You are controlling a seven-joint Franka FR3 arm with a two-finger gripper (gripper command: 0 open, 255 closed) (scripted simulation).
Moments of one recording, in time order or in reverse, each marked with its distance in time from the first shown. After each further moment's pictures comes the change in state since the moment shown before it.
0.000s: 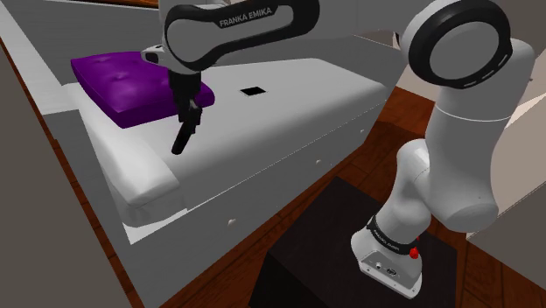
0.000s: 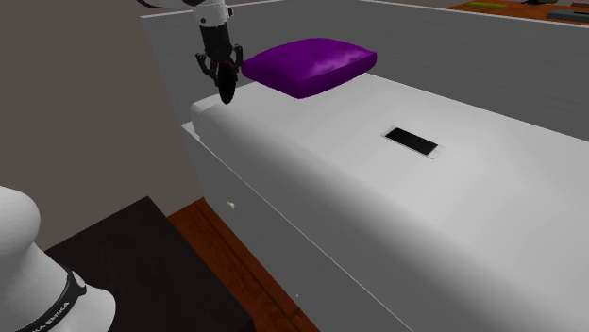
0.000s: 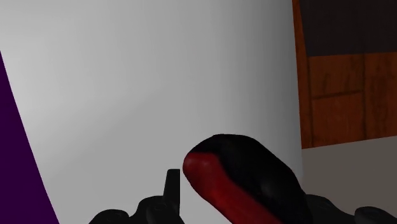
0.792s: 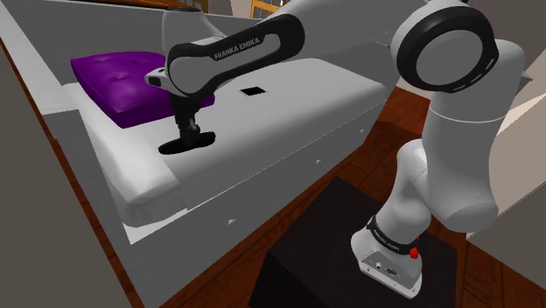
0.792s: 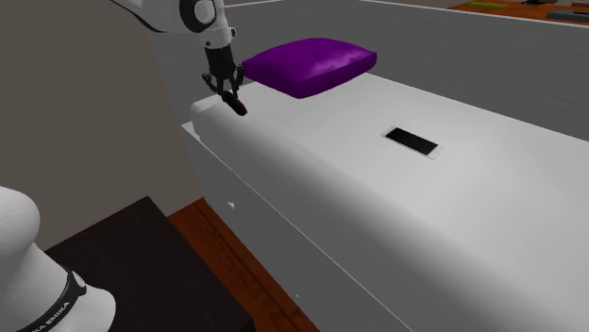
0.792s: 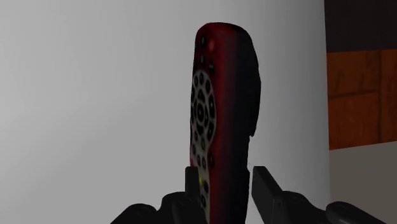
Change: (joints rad) arm -0.004 0.051 0.009 -0.075 0.022 0.138 -0.010
